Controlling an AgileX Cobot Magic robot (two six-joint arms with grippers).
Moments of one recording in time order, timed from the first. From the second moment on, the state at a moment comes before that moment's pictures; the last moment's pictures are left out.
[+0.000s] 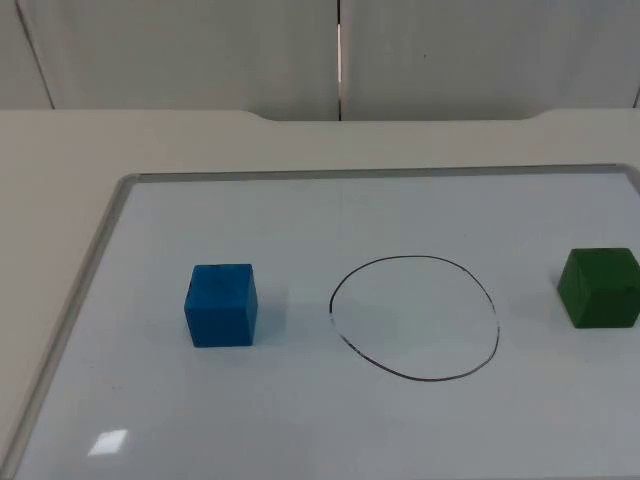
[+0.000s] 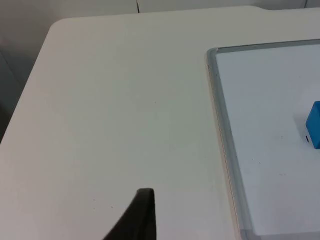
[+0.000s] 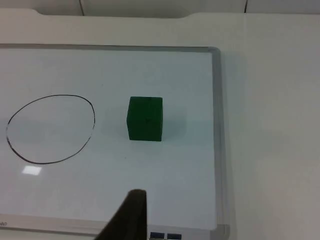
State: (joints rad) right arm 0.06 0.00 -0.52 0.01 1.09 0.01; left arm -0.01 0.00 -0.50 0.03 1.08 0.02
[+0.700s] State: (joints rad) right arm 0.06 0.00 -0.52 0.01 1.09 0.01; left arm -0.01 0.00 -0.50 0.02 1.08 0.04
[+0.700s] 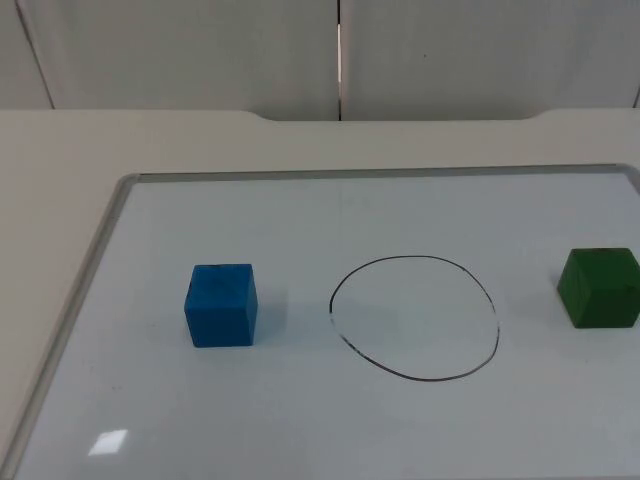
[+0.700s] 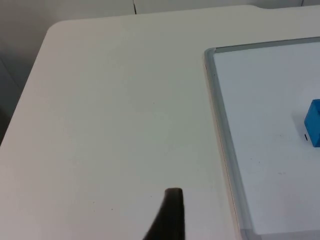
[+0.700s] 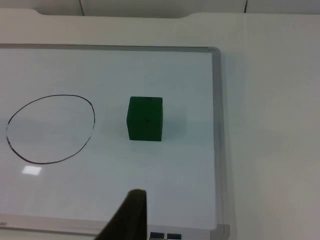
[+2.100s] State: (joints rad) right arm 0.06 0.00 -0.52 0.01 1.09 0.01; left arm -0.01 0.45 -0.52 -0.10 0.75 0.04
